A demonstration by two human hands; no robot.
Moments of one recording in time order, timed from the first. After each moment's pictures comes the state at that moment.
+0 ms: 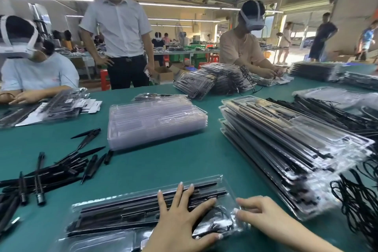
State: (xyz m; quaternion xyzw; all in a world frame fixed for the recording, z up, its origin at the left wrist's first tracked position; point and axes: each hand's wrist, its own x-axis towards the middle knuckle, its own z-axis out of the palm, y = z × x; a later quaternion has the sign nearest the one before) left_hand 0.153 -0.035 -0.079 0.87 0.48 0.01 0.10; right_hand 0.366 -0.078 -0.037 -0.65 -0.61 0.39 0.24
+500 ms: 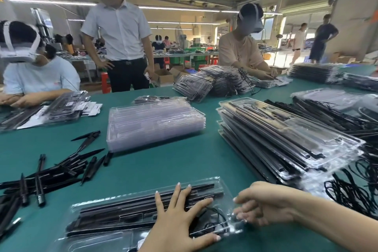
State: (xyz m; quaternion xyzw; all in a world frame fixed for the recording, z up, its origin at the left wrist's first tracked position) left_hand 0.155 -0.040 -0.073 0.86 0.49 0.02 0.13; right_hand 0.376 -0.047 -0.008 -0.65 -0.36 0.63 0.20
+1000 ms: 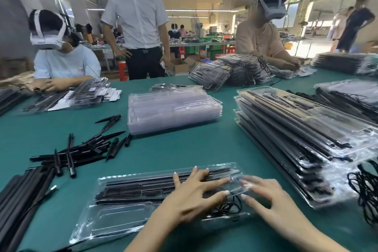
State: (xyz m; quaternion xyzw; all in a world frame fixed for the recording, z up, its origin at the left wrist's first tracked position) left_hand 0.150 -0.038 -0.046 0.83 0.48 0.07 0.27; right_hand 0.372 -0.084 -0.065 -0.59 -0.71 0.21 0.32
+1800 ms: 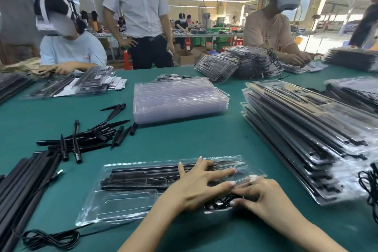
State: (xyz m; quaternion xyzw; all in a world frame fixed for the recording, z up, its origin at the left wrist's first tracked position) left_hand 0.148 -0.037 -0.043 0.82 0.47 0.09 0.31; right_hand 0.349 -0.073 -0.063 -0.52 -0.79 0.16 0.27
